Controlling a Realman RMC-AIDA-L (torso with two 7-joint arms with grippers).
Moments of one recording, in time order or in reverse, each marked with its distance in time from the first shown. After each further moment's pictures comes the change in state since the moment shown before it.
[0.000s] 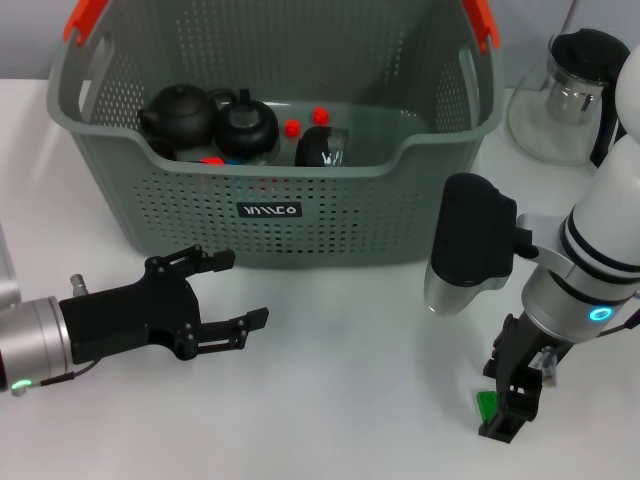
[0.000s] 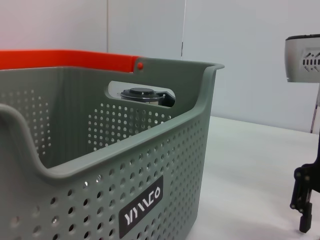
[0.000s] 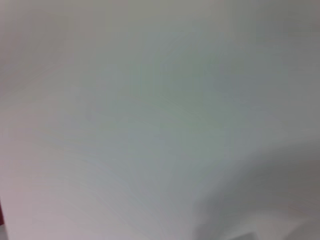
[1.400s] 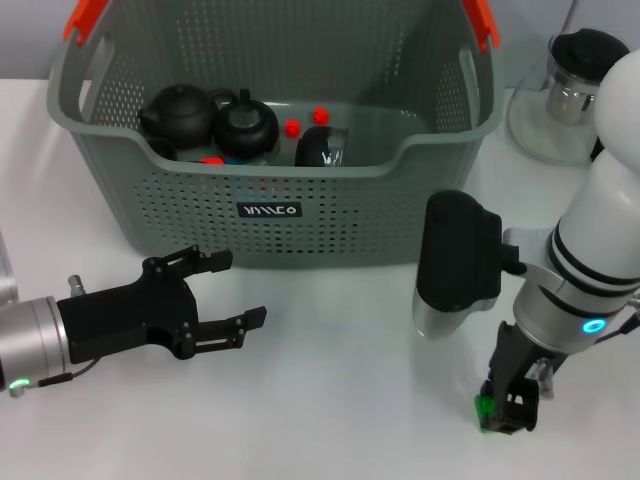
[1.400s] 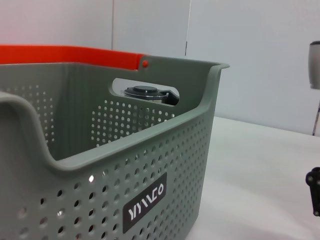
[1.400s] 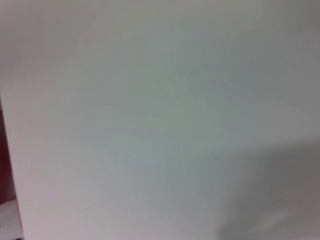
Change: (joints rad) left arm 0.001 0.003 0.000 0.000 0.000 -0.001 -0.026; right arm -0.011 0.000 -0.089 -0.070 0.000 -0.024 0.035
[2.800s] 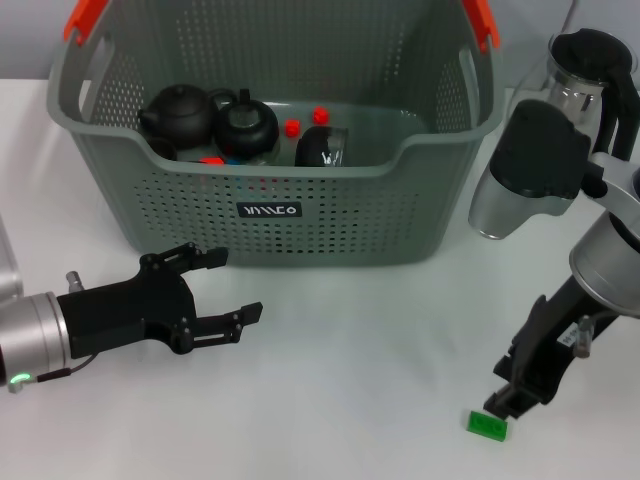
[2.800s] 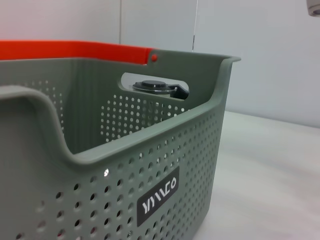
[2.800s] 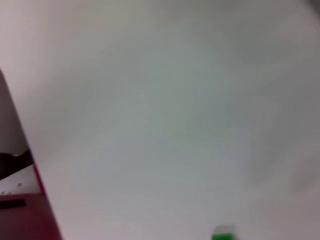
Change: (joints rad) left arm -0.006 0.002 0.003 0.000 0.002 -0.032 0.000; right arm -0.043 -0.007 0.310 -0.138 0.037 -0.203 0.076
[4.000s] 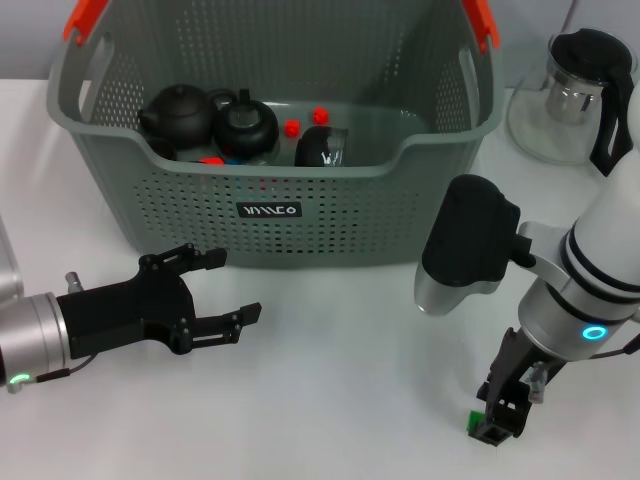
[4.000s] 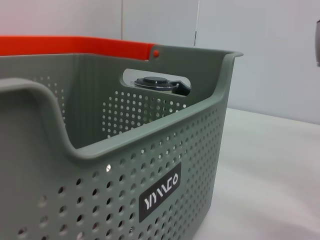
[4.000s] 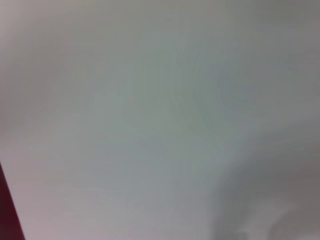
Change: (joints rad) left arm 0.000 0.000 -0.002 -0.001 0.004 -0.006 0.000; right arm -0.013 0.006 -0.277 0.086 -0.014 0.204 0.070
